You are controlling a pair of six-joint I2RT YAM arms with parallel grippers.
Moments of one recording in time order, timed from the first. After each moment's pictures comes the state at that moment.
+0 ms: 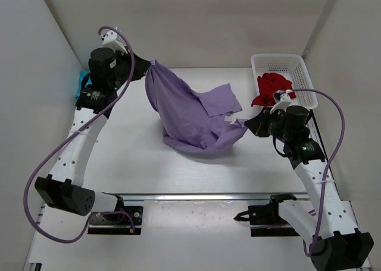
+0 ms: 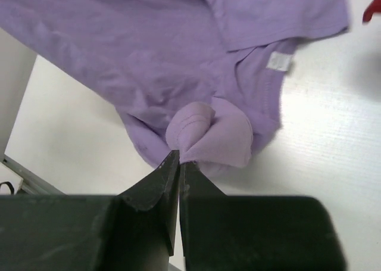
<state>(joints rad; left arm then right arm) -0.24 1.36 1.50 -0.30 0.13 -0.49 0.13 0.85 0.80 -0.37 -0.41 0.36</state>
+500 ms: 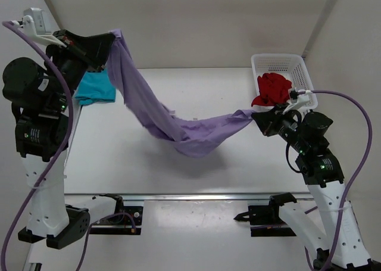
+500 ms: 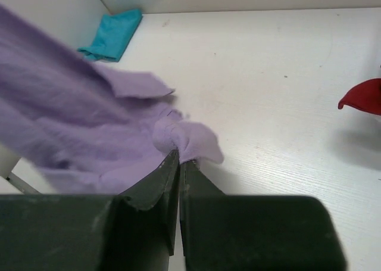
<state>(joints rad) -0.22 1.18 1.99 -0.52 0.17 -0.51 0.20 0.70 0.97 -0.43 -0.32 0.33</state>
